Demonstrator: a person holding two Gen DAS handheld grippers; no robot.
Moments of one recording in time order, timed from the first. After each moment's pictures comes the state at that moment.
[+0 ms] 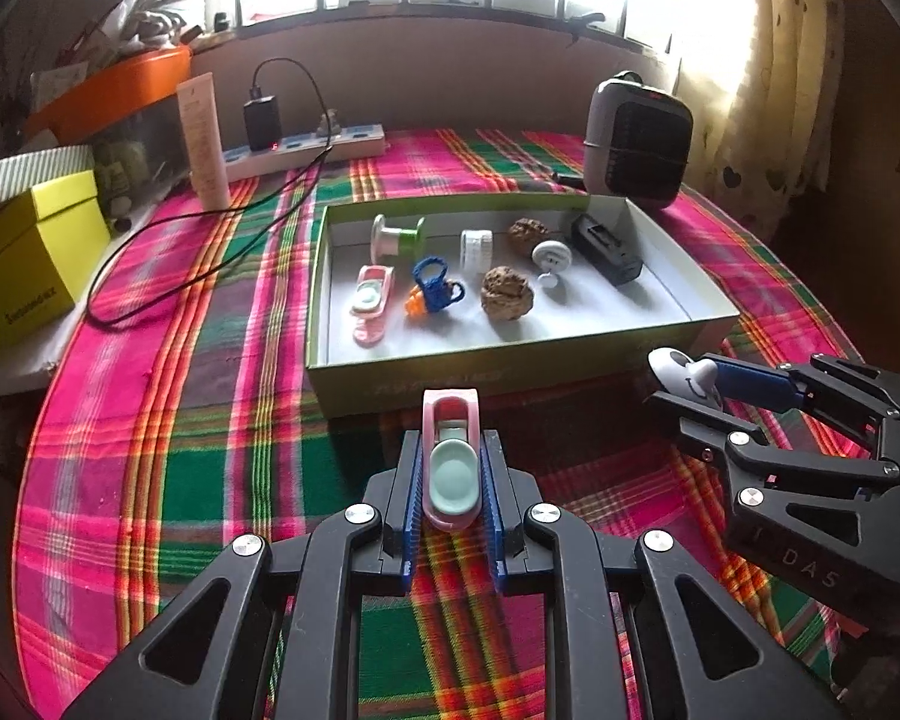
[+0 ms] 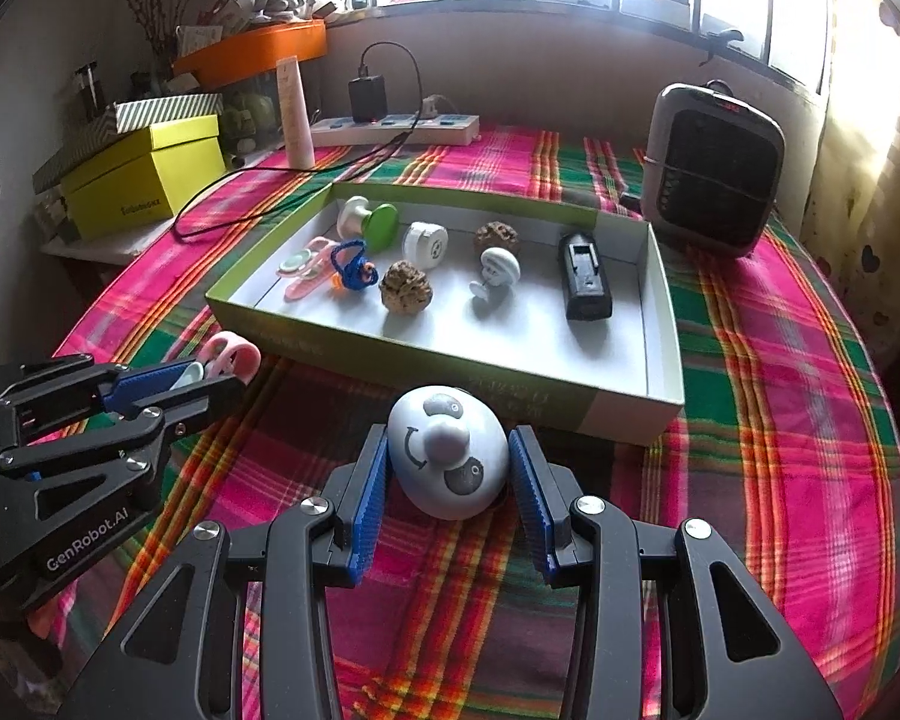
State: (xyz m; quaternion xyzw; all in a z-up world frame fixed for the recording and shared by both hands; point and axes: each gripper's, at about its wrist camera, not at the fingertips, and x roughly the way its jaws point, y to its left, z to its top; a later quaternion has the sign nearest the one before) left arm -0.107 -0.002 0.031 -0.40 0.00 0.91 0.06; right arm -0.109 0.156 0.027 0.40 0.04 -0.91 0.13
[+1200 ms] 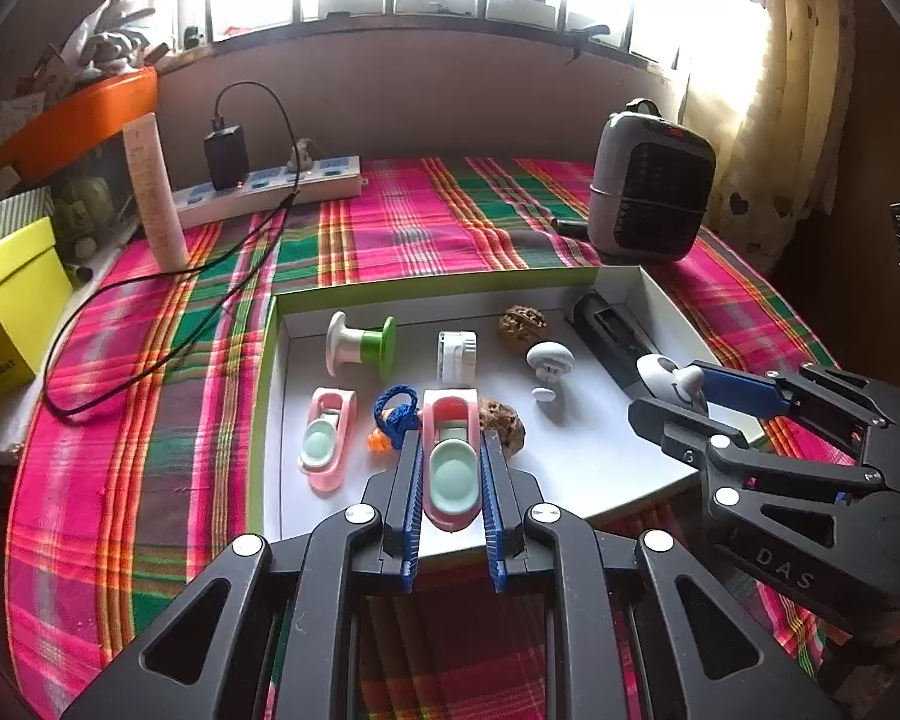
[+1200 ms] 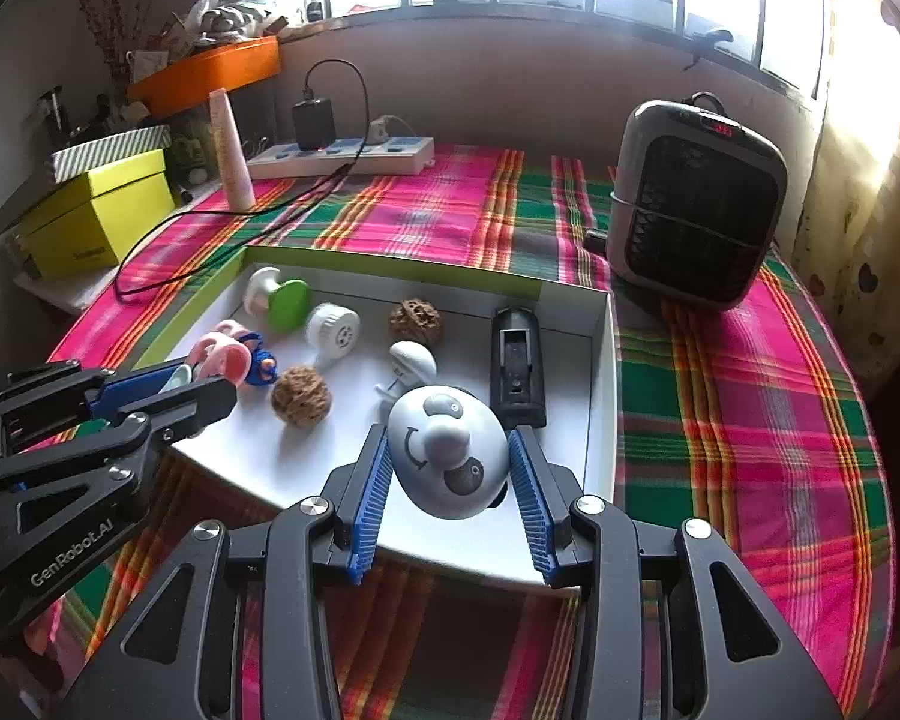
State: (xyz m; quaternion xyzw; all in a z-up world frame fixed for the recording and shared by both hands) left arm -0.180 0.017 0.042 -0.39 0.00 0.92 0.07; right arm -0.178 0.181 0.032 0.40 0.04 -0.91 0.11
